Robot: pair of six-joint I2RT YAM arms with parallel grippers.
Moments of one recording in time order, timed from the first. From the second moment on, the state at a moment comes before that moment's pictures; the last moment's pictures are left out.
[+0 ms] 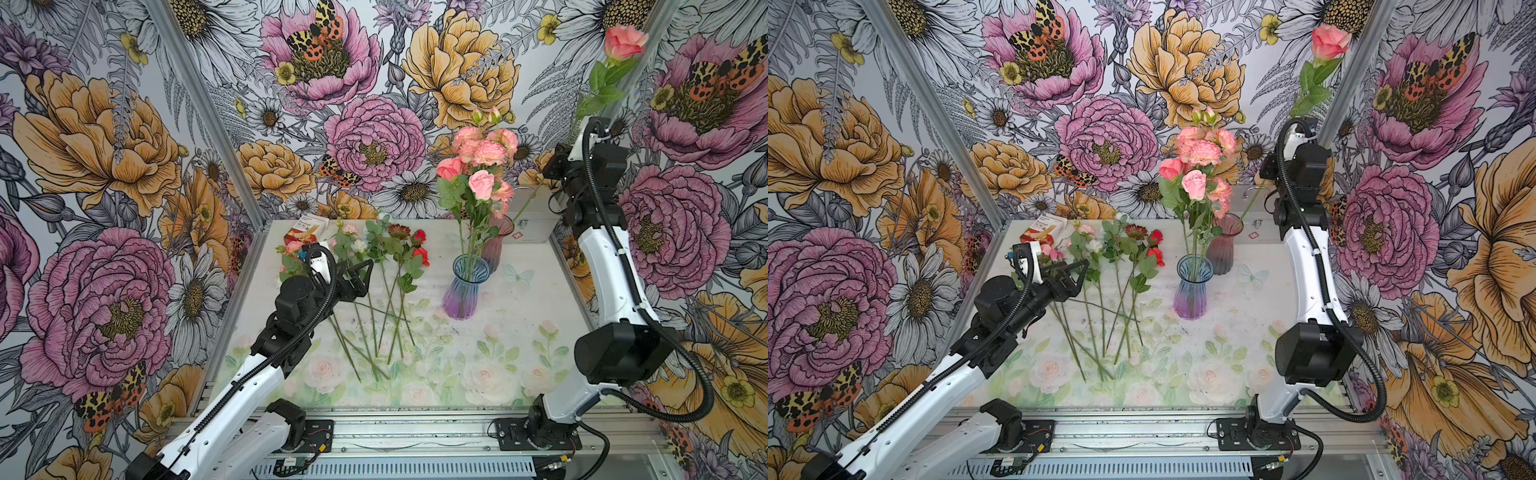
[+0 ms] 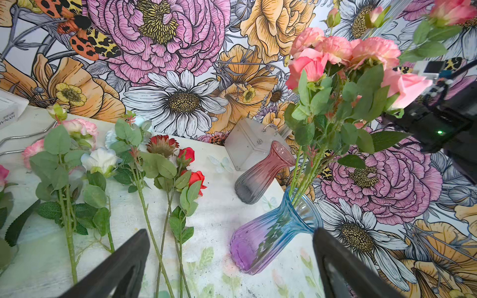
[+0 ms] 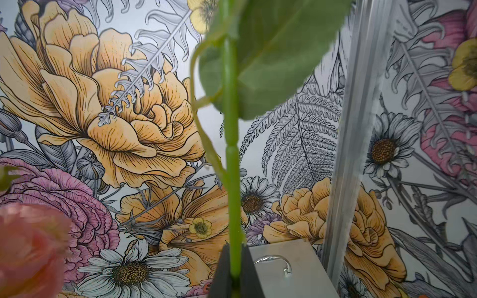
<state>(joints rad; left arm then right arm) -0.45 0.86 0.70 0.04 0.11 -0.59 -0.11 1.71 1.88 -0.14 -0.06 0.12</state>
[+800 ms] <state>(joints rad) -0.45 0.93 0.70 0.06 0.13 -0.59 -0.03 1.81 1.46 0.23 -0.08 0.11</state>
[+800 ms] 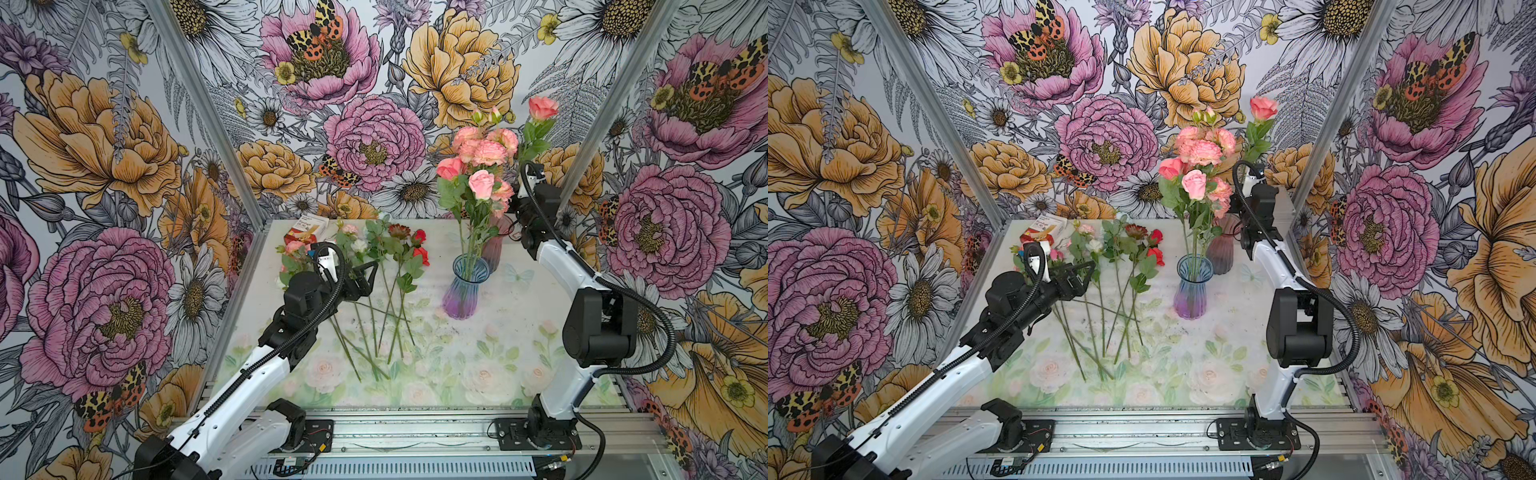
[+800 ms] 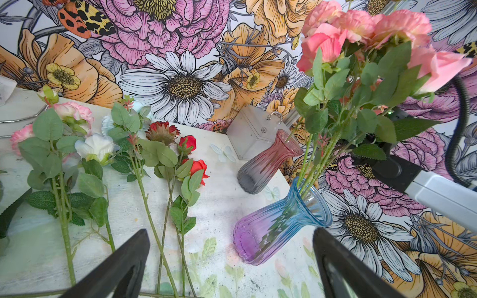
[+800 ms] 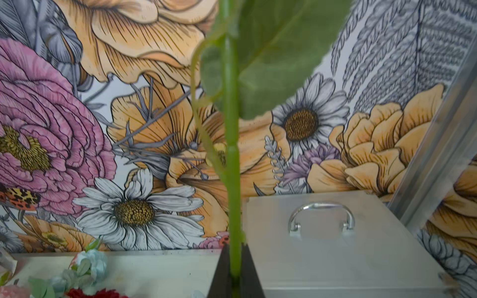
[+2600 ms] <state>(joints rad) -0.28 1.11 0.88 -0.43 -0.04 -0.63 -0.01 1.12 1.13 0.09 0.12 0.16</state>
